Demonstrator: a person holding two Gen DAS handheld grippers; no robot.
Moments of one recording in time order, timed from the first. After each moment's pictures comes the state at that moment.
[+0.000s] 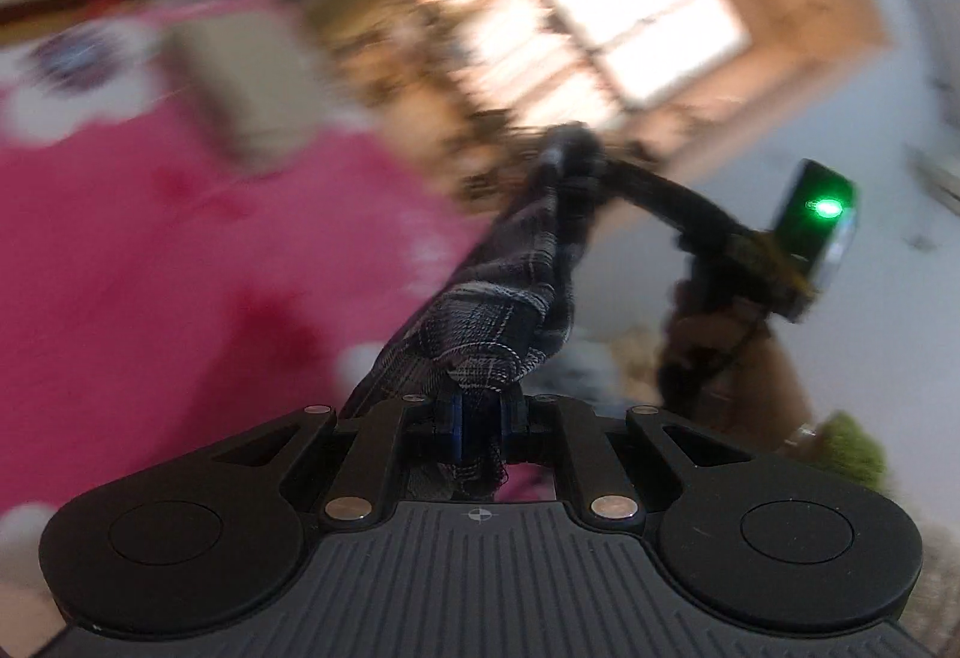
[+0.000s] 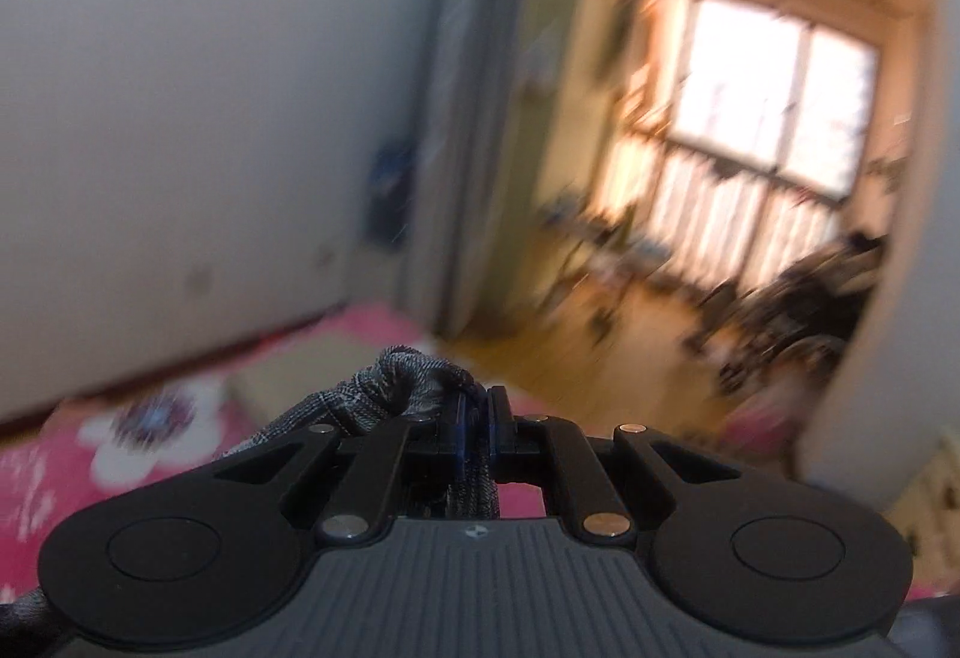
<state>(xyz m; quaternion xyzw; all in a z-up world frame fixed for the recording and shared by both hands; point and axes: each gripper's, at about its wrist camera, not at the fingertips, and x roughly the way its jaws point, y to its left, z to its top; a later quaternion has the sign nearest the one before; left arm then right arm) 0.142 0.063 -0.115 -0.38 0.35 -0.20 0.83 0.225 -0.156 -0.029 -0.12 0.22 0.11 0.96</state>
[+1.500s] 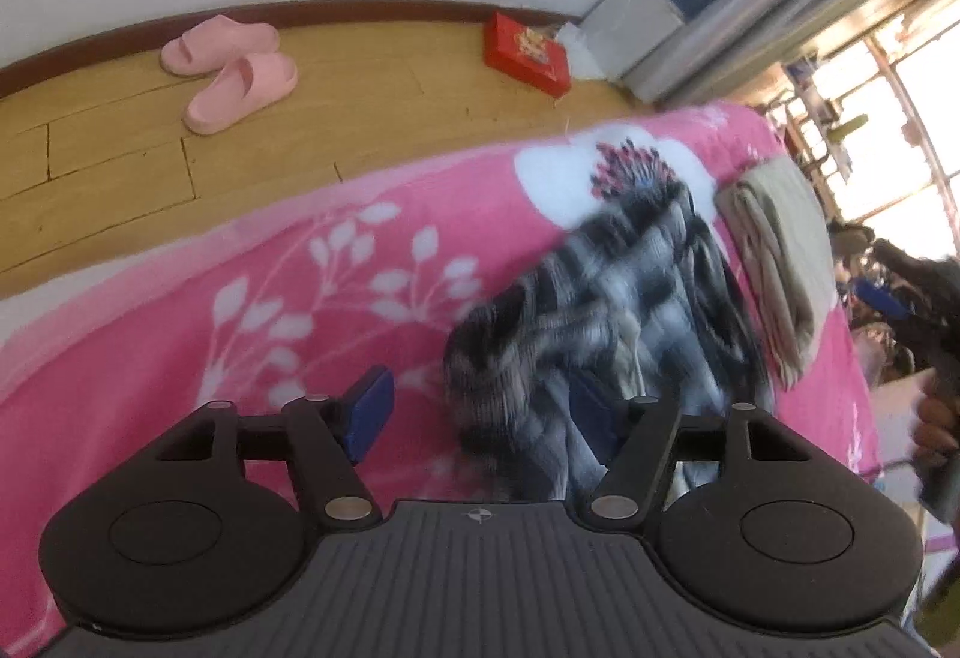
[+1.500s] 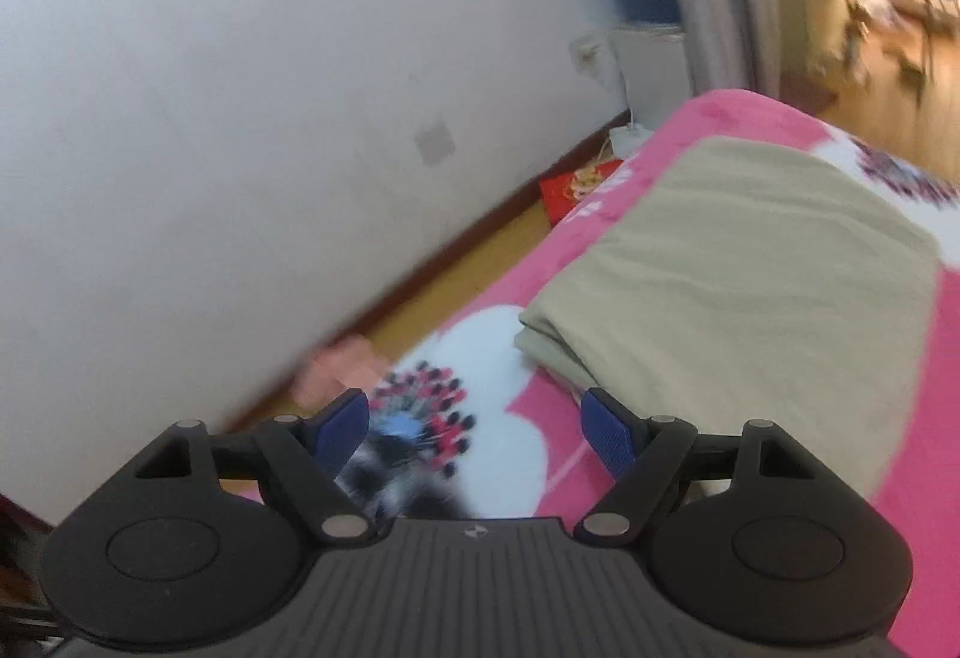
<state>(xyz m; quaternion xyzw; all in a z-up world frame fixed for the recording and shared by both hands) 0.177 0.343 -0.234 -0.37 0.45 0.11 0.80 0.452 0.012 -0.173 0.09 0.42 0.33 0.84</state>
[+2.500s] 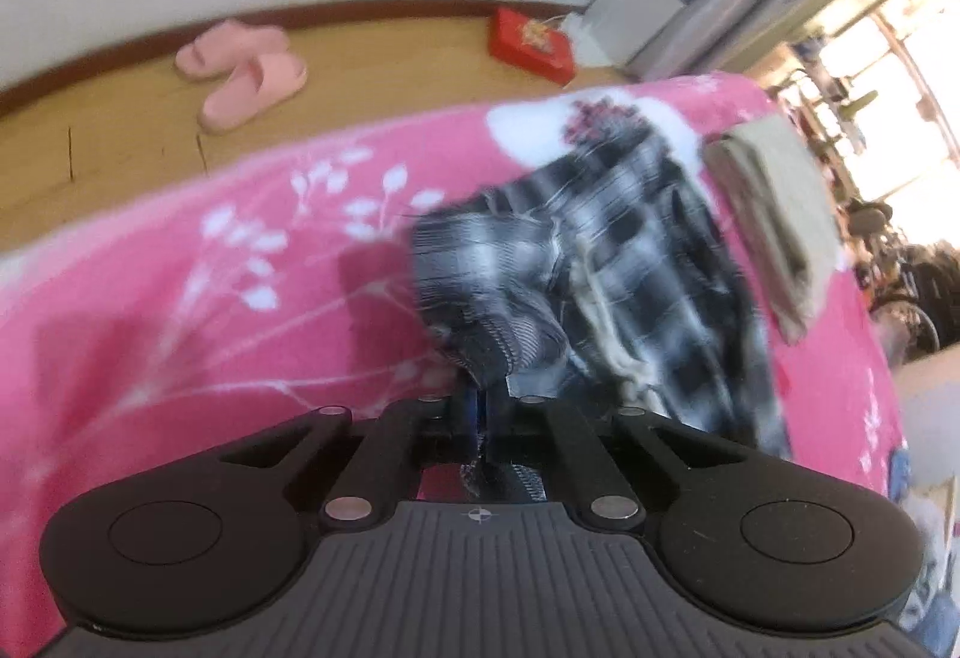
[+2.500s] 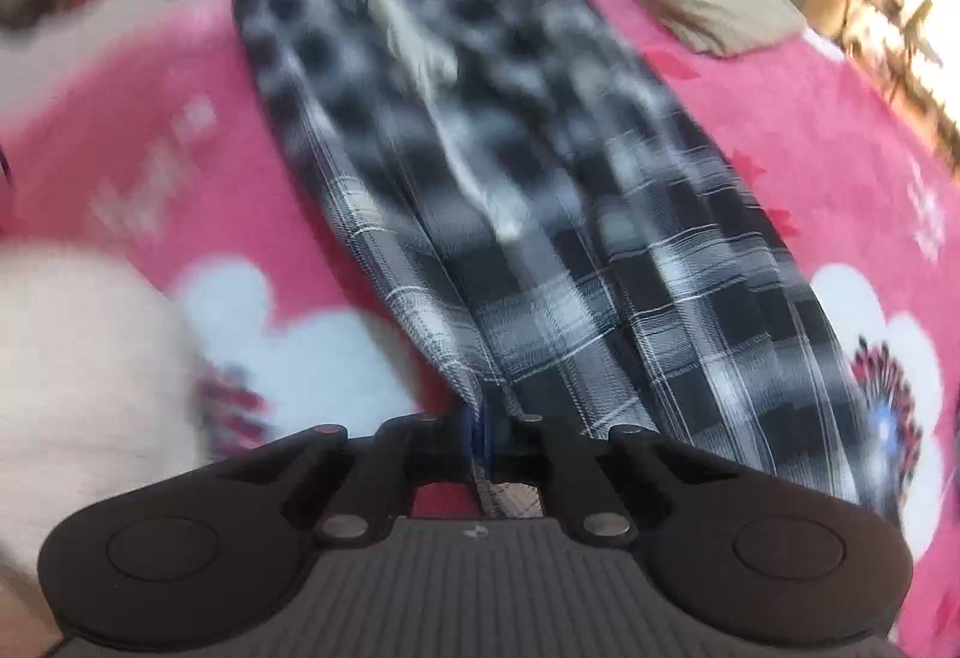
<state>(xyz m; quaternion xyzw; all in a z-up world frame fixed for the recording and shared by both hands) 0.152 0.304 -0.213 -0.33 0.46 0.13 0.82 0.090 -0.079 -0.229 -0.17 0.50 0.31 0.79</state>
